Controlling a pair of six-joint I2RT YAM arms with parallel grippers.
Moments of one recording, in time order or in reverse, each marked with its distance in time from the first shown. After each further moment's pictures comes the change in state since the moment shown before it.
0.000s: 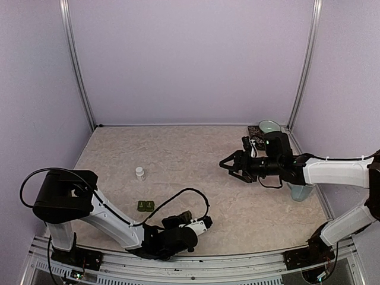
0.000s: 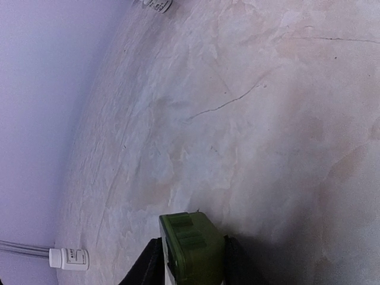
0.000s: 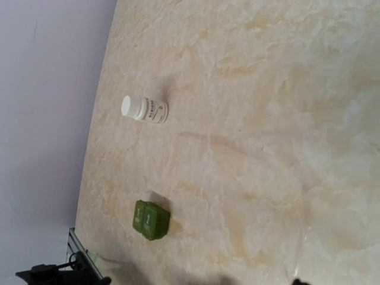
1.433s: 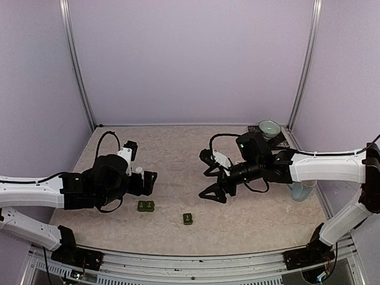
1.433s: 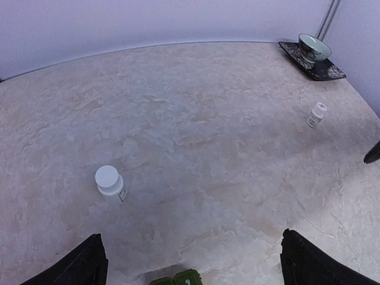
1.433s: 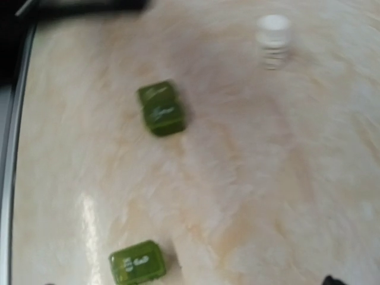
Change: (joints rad) left arm 0.418 -0.848 -0.134 -0.478 0.344 -0.720; right arm 0.233 0.100 0.193 -0.217 -0.028 -1.107
